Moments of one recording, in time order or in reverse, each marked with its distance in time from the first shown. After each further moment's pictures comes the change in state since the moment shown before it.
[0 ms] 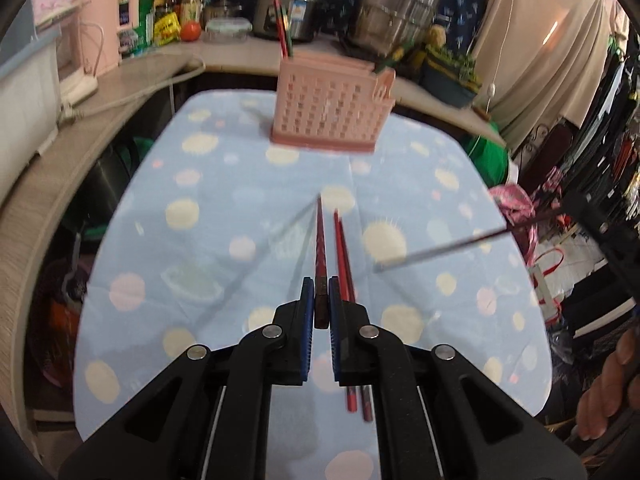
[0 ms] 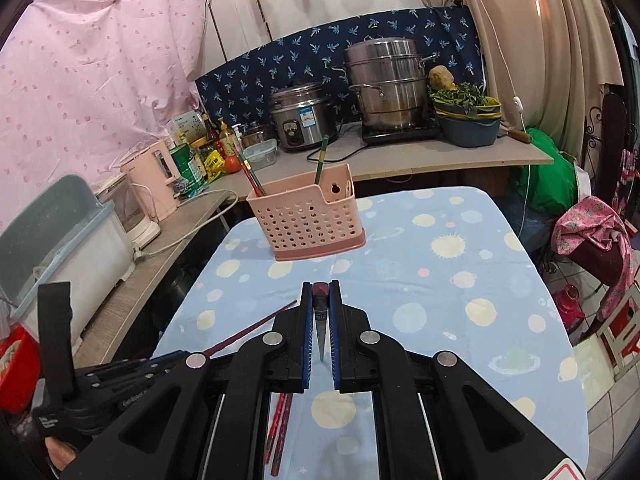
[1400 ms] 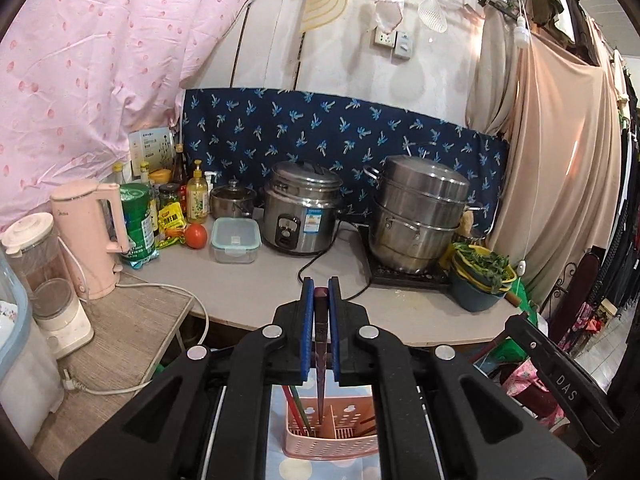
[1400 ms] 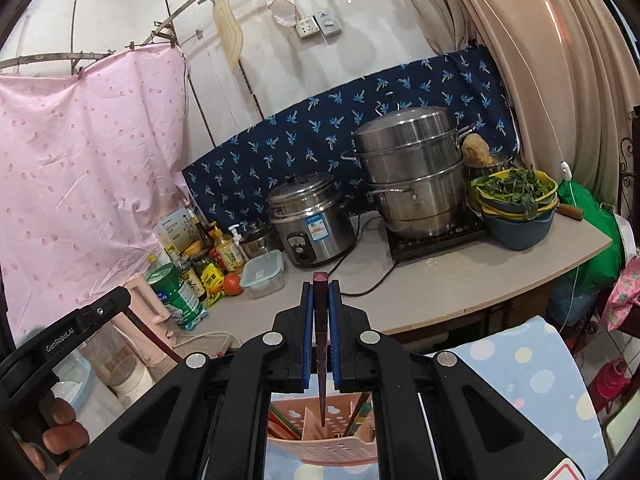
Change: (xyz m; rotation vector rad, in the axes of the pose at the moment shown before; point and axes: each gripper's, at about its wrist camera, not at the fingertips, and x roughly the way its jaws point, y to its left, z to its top) left arm -0.004 -0.016 0.302 0.015 -0.523 0.103; right arm 0.167 0.011 0.220 0.101 -0.193 0.041
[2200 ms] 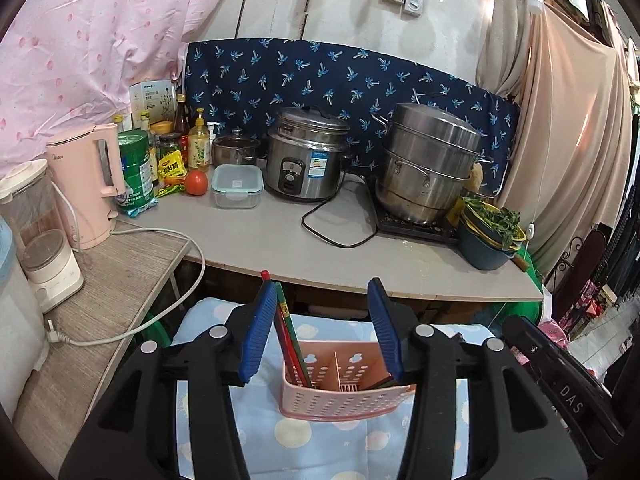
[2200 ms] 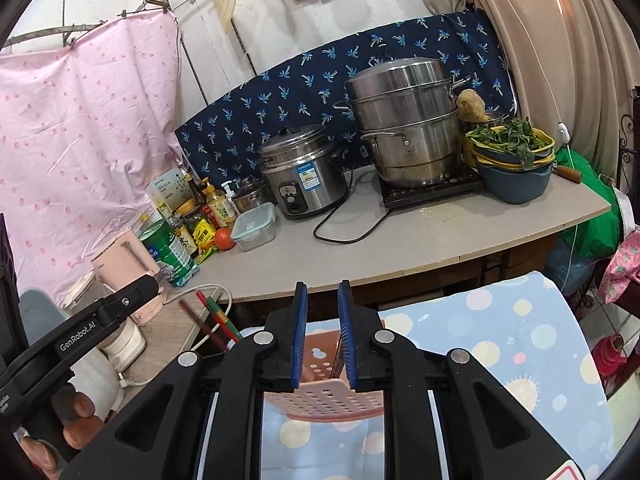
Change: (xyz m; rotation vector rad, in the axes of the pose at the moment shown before) left arm 0.017 0.004 -0.057 -0.017 0.137 0.009; right arm -0.008 -0.009 -0.045 -0.008 0.108 -0.004
